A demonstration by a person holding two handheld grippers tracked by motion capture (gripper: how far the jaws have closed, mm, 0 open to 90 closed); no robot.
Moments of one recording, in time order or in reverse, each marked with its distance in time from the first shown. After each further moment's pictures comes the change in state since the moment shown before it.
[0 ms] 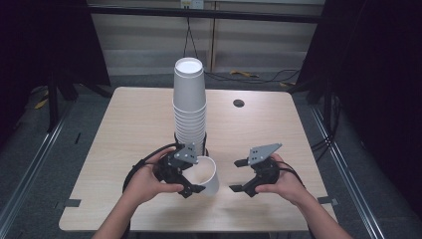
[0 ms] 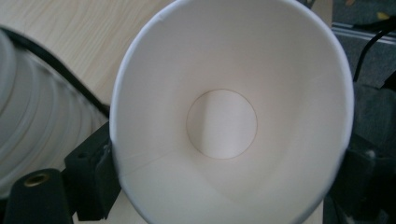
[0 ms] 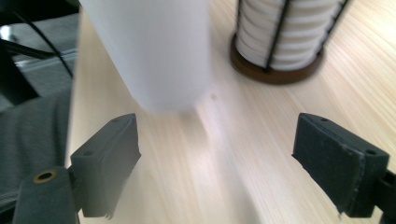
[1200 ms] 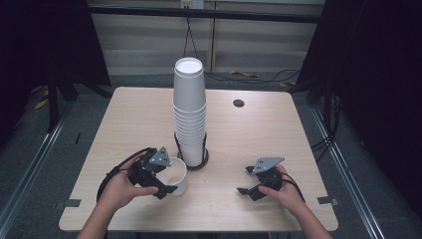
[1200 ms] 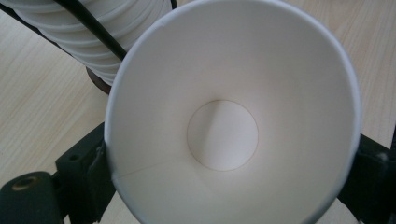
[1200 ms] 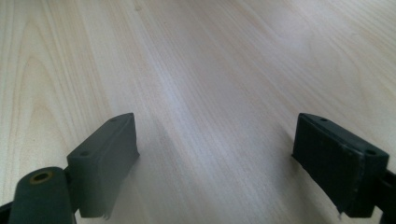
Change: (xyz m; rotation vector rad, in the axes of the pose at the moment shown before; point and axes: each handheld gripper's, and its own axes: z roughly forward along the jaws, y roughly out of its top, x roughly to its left) left arm 0.017 -0.060 -0.016 0.079 0.139 -0.069; right arm -0.017 -0.068 0.022 0.051 -0.176 0.074
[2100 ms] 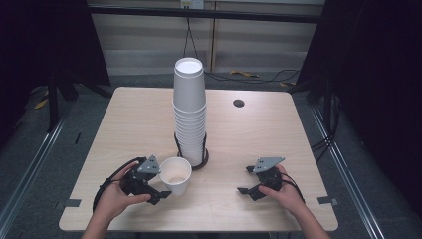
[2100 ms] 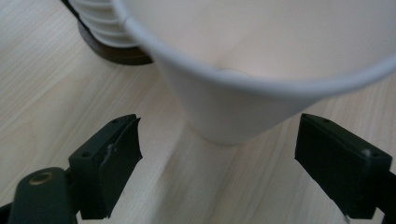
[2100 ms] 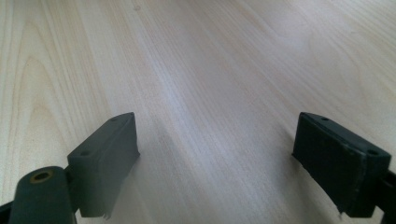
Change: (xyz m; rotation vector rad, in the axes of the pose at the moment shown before) left arm 0.003 -0.052 0.011 -0.075 -0.010 -0.099; right arm -0.001 0.000 0.000 0.003 0.002 0.001
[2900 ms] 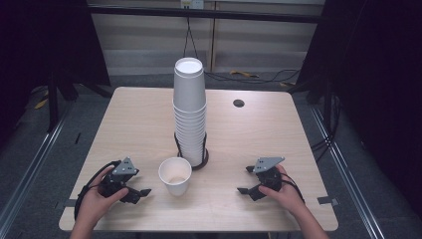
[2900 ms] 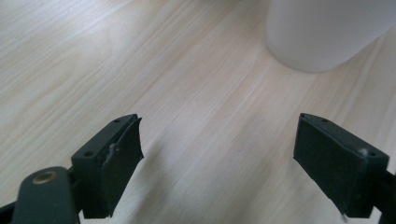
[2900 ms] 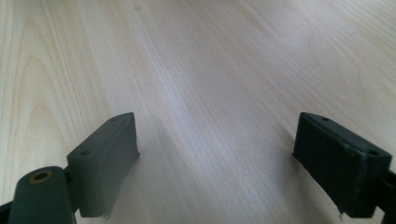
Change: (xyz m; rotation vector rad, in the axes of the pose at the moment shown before) left arm 0.030 -0.059 -0.012 -0.017 0.118 -0.120; right arm 0.000 0.000 0.000 0.000 0.000 -0.001
